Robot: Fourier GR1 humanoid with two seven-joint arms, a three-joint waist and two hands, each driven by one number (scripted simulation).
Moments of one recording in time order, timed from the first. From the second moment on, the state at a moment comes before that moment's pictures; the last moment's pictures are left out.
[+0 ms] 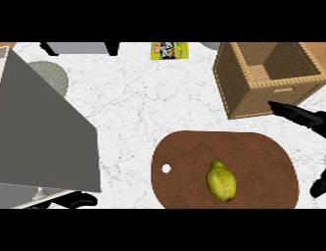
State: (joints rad) left arm 0.11 0.30 -0.16 -1.49 0.21 0.10 0.17; right arm -0.26 -0.67 0.08 -1.32 -0.09 0.77 -0.26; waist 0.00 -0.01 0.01
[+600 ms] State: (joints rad) left arm 0.12 0.29 -0.15 -1.50 0.20 0.10 0.18; right arm -0.19 -0.54 0.17 -1.34 0.05 0.67 -0.31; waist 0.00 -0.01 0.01
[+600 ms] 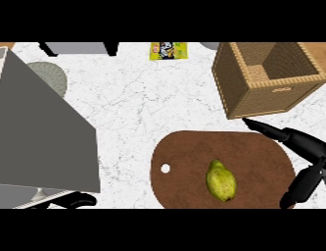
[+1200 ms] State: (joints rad) left arm 0.11 0.29 -0.14 -1.49 0.19 0.07 0.17; right arm -0.21 -0.45 0.18 -1.29 0.13 0.62 -0.33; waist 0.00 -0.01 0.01
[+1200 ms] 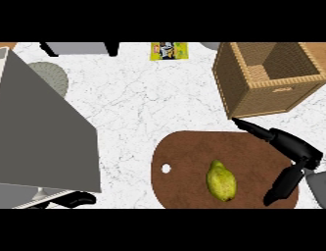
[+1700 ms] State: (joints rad) left arm 0.11 0.29 -0.13 -1.48 0.19 0.05 0.18; right arm -0.20 -0.40 0.25 -1.29 0.23 0.58 -0.31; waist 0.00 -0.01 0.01
